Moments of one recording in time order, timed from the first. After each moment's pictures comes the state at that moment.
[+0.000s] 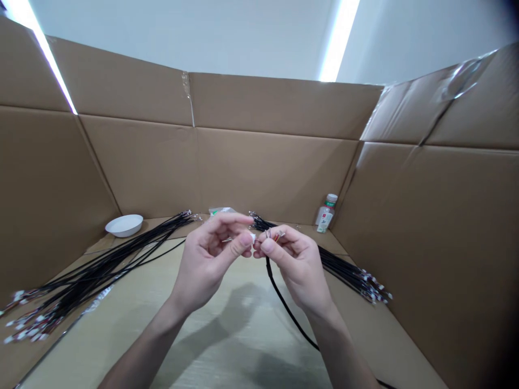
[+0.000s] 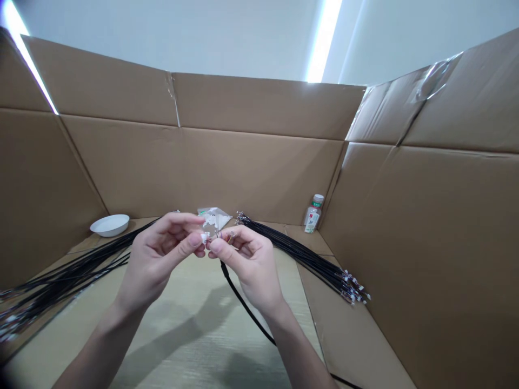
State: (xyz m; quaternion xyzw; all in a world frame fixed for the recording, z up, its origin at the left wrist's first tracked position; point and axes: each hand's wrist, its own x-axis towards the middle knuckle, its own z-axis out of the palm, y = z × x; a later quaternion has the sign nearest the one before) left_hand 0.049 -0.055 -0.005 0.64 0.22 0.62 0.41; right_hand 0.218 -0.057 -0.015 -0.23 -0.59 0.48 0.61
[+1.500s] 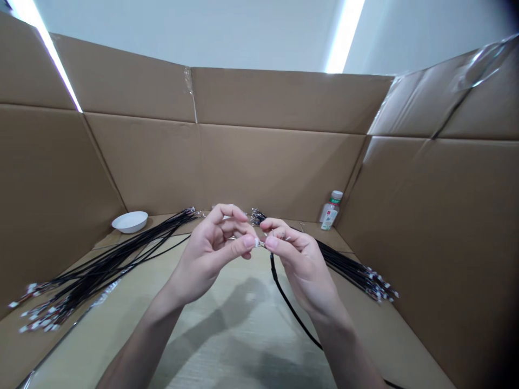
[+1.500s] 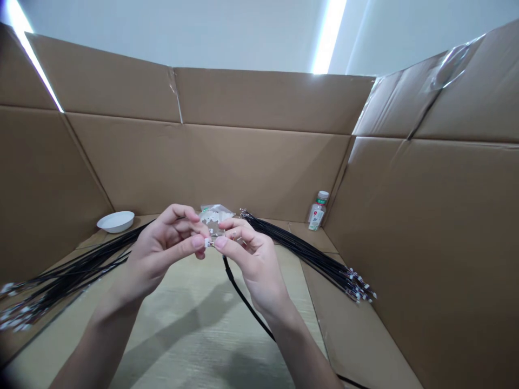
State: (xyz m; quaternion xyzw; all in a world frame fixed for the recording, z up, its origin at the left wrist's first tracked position) left_hand 0.039 -0.052 0.000 0.66 0.20 0.54 0.48; right_hand 0.218 -0.060 -0.010 -0.27 -0.56 0.49 0.60
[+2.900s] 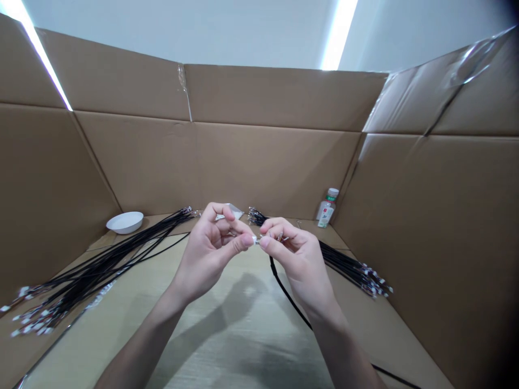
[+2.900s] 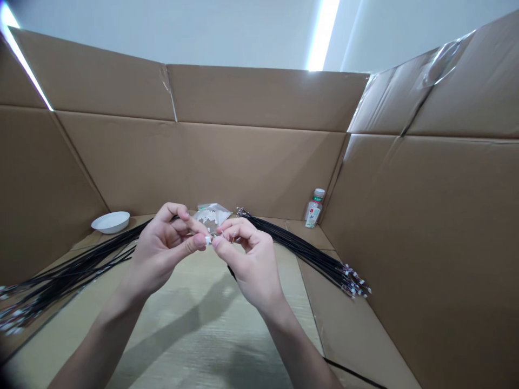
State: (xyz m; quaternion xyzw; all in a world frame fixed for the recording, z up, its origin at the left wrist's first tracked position) left_hand 0.049 -0.042 -0.012 0.64 0.22 0.58 0.46; right_hand 0.221 -0.062 -0.012 -0.30 -0.60 0.40 0.62
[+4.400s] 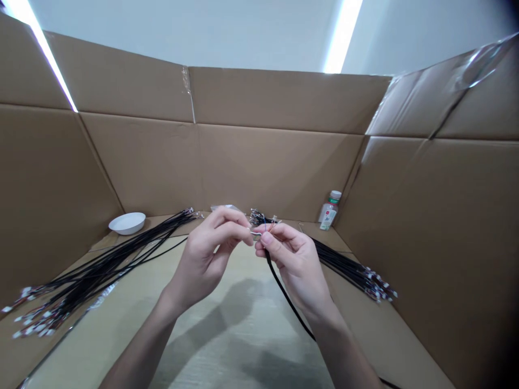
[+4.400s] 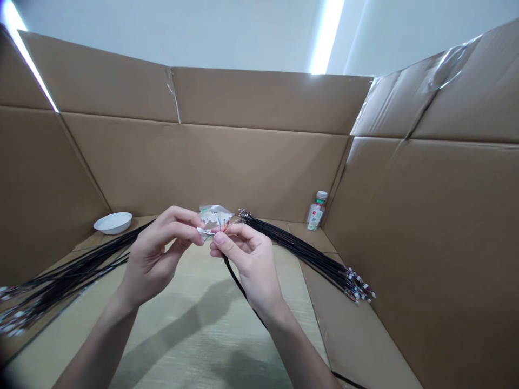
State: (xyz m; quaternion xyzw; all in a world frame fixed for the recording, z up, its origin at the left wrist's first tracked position) left_hand 0.032 -0.041 -0.006 0.80 0.21 0.56 0.10; right_hand 0.210 -0.058 -0.015 -0.27 -0.51 0.53 0.62
